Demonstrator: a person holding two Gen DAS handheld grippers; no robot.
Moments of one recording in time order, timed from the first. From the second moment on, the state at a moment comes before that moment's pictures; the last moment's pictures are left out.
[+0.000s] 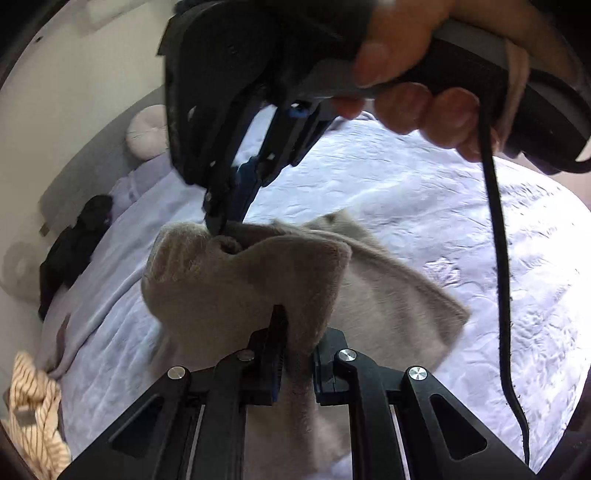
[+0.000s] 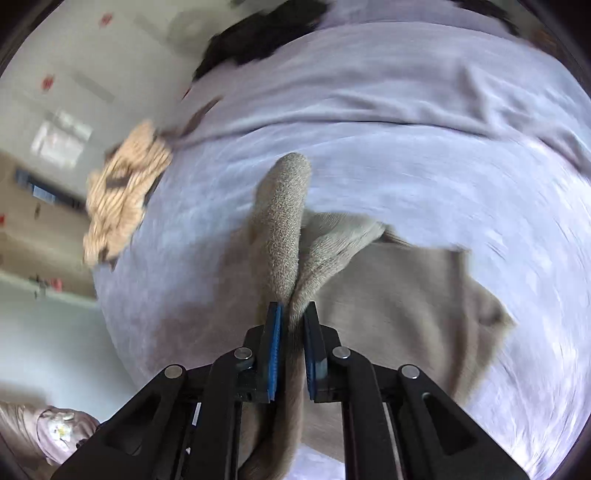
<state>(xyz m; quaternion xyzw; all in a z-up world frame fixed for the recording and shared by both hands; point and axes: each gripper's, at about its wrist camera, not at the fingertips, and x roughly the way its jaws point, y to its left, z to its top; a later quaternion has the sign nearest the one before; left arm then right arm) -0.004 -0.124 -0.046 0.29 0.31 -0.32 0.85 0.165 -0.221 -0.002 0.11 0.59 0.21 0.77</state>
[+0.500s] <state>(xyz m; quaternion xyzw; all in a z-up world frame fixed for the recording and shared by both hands) -0.015 -0.151 -0.084 0.25 0.41 -0.37 0.80 0.130 -0.373 -0.117 0.39 0.55 0.20 0.71</state>
